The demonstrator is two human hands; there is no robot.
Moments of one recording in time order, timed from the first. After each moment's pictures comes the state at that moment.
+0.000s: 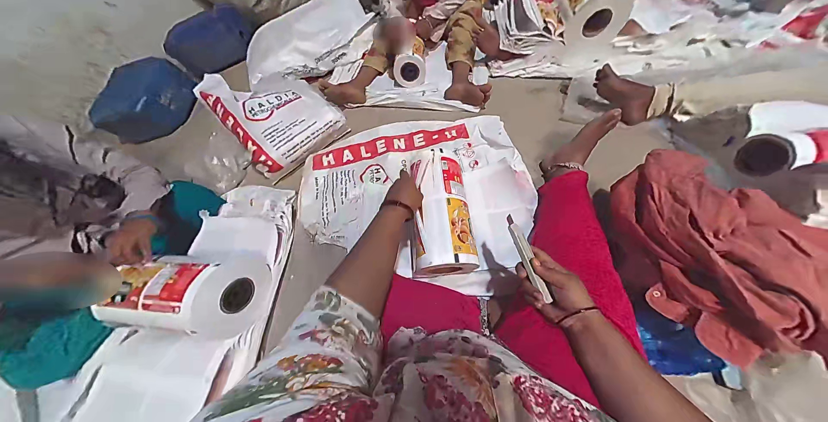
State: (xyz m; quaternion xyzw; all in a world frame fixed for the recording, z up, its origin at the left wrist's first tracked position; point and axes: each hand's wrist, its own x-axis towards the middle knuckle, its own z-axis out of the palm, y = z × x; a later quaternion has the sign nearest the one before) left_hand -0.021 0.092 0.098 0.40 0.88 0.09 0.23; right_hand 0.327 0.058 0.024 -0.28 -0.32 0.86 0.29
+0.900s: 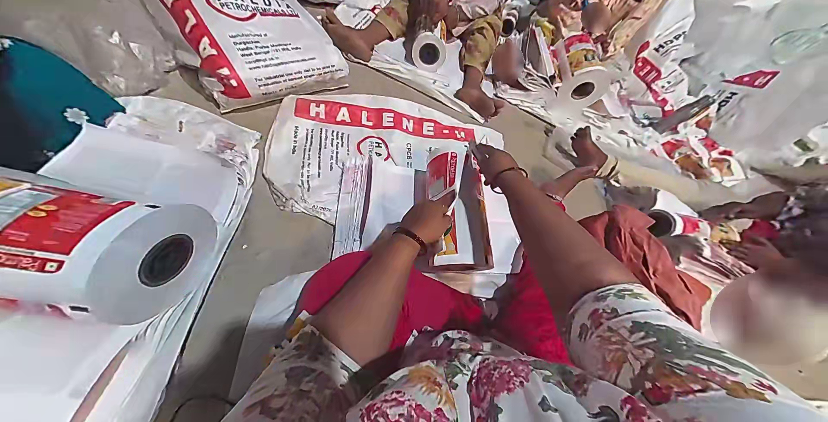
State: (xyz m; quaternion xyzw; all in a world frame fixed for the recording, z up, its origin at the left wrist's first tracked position) left_hand -0.055 0.006 0.059 0.55 0.72 0.19 0.37; right_hand 0.047 0.202 0.109 -0.53 -0.82 0.21 -0.04
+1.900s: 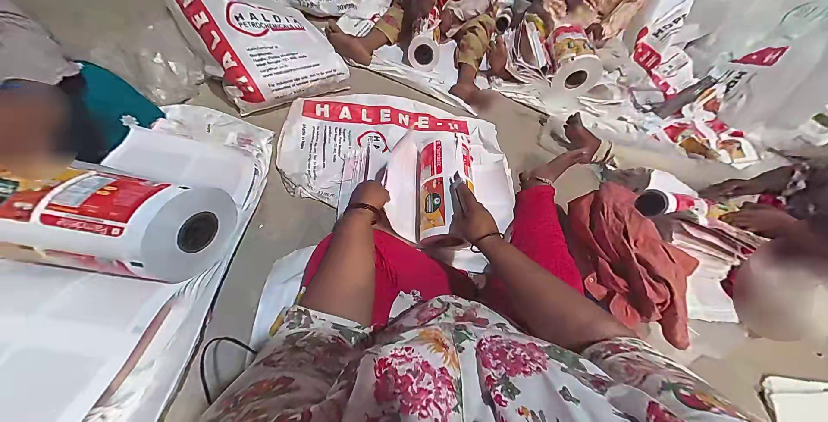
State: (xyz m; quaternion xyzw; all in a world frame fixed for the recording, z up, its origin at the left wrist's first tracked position) left_hand -0.104 -0.042 0.051 0.35 0.86 0.18 0.32; right_hand 0.141 0.045 0.073 -0.50 -0.83 0.24 -0.02
